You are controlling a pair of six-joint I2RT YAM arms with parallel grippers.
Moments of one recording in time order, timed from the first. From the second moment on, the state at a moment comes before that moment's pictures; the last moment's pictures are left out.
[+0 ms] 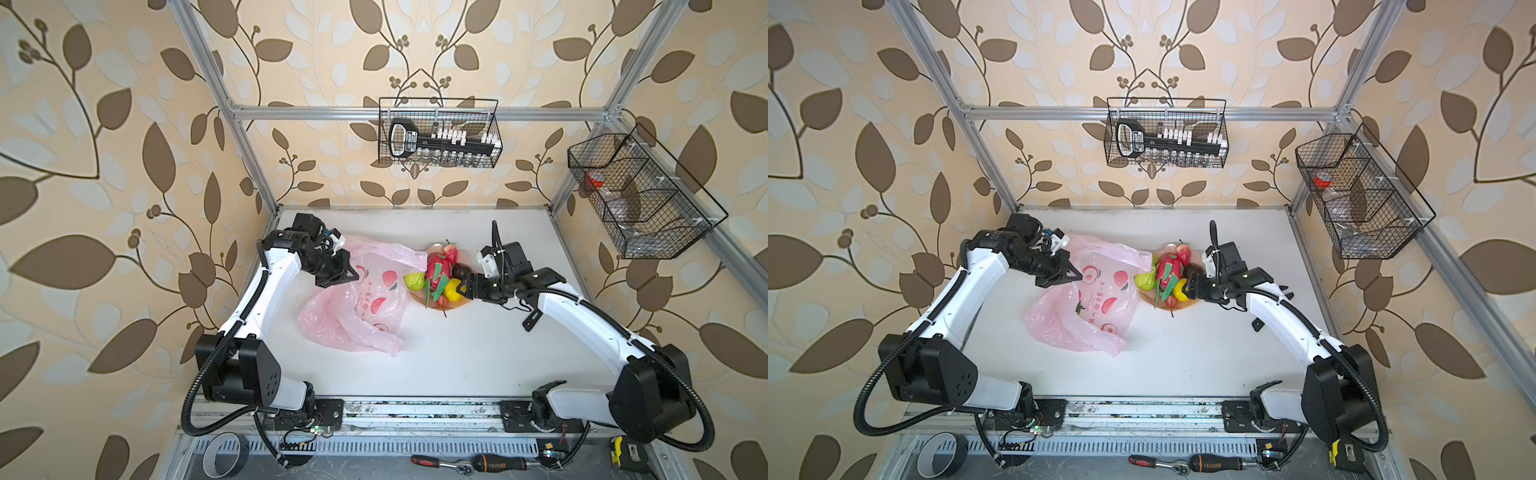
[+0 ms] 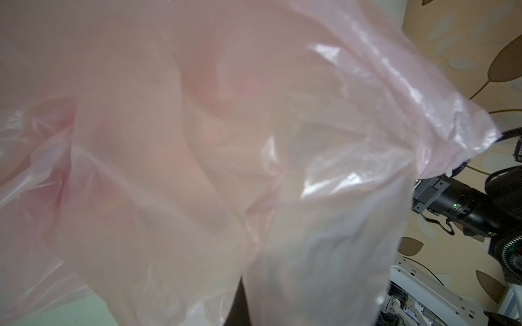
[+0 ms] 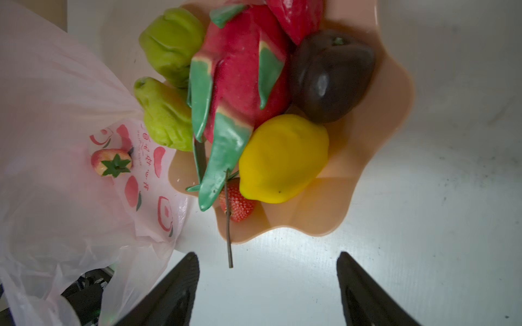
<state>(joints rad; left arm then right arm) -0.06 1.44 1.36 -1.16 0.65 -0.30 0.33 1.33 0.97 -0.66 -0.24 0.46</state>
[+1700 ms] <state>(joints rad) -0.06 1.44 1.36 -1.17 0.67 -0.30 0.33 1.66 1.05 -0.49 -0.30 0.38</state>
